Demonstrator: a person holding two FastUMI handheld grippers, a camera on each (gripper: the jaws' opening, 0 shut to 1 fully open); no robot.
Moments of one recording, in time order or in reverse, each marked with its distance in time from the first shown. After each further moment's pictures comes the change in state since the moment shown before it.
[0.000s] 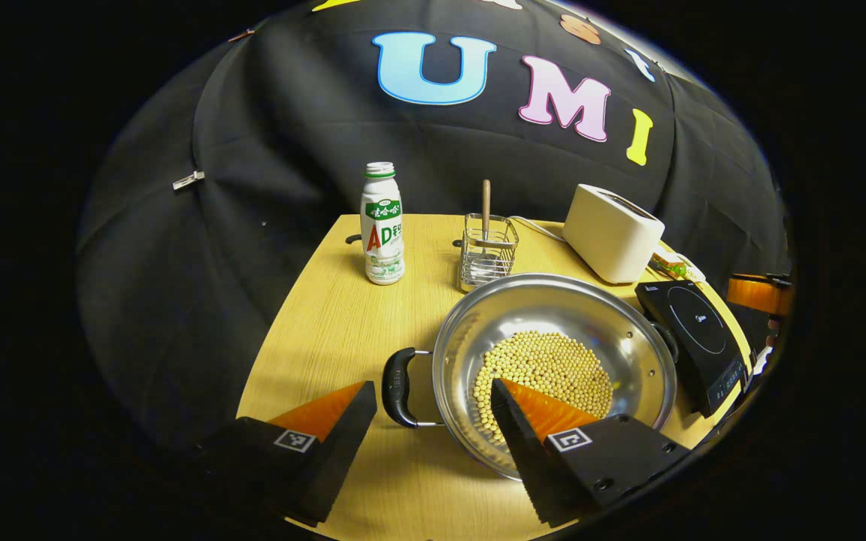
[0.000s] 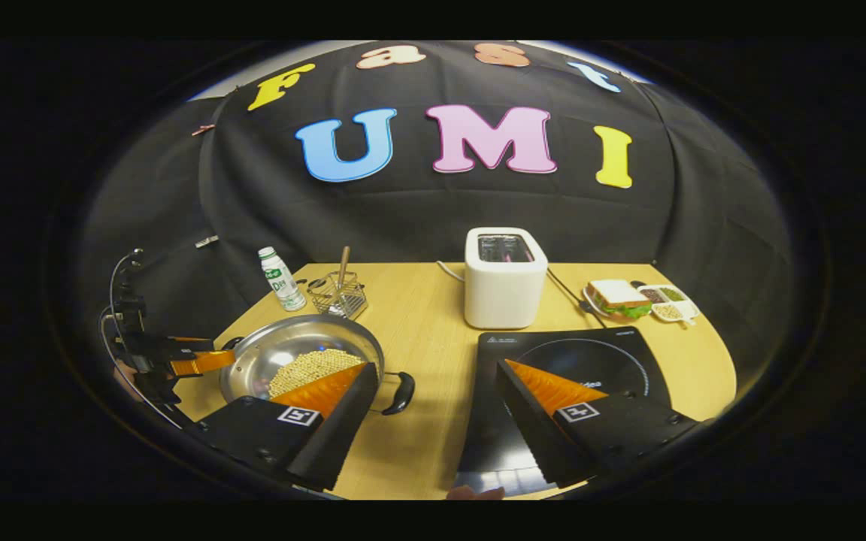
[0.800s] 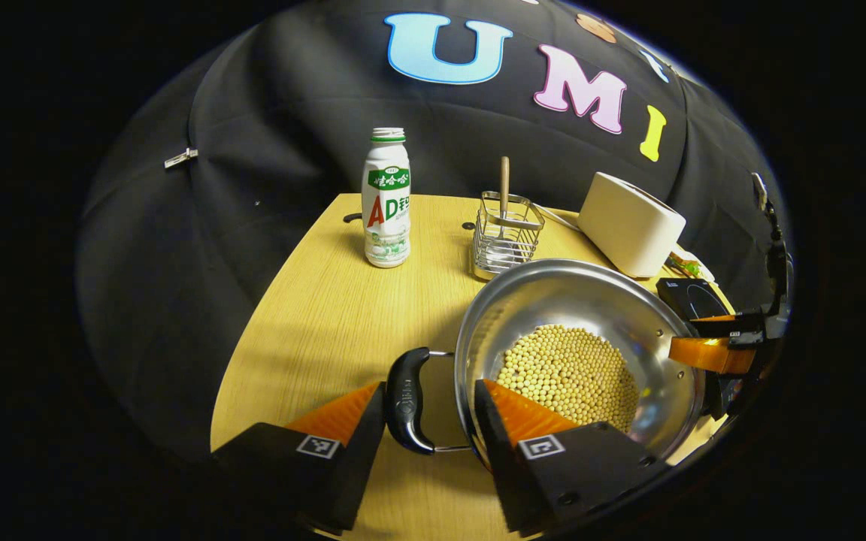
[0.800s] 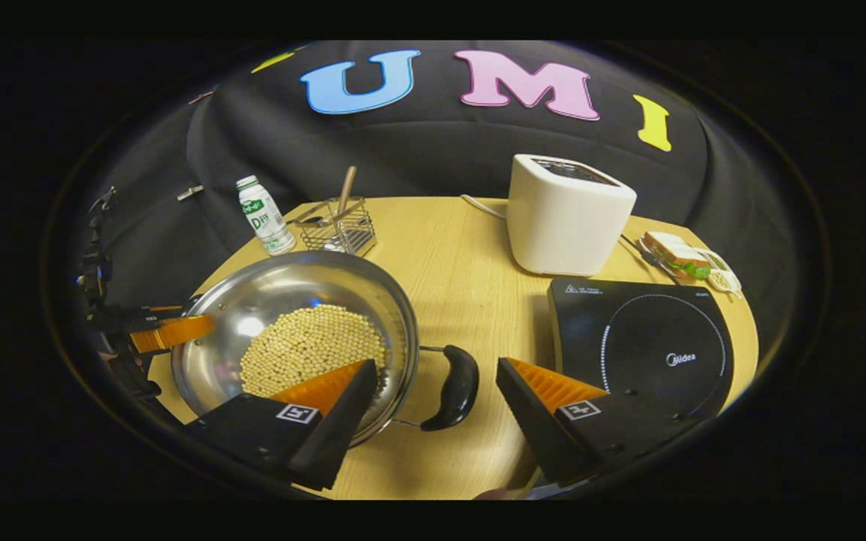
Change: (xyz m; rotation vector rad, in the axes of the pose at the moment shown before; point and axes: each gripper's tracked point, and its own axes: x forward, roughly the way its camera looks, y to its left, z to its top) left arm 0.045 0.014 -0.014 -0.038 0.038 -0.005; right arm 0.084 0.038 -0.086 -0.040 0.231 -0.016
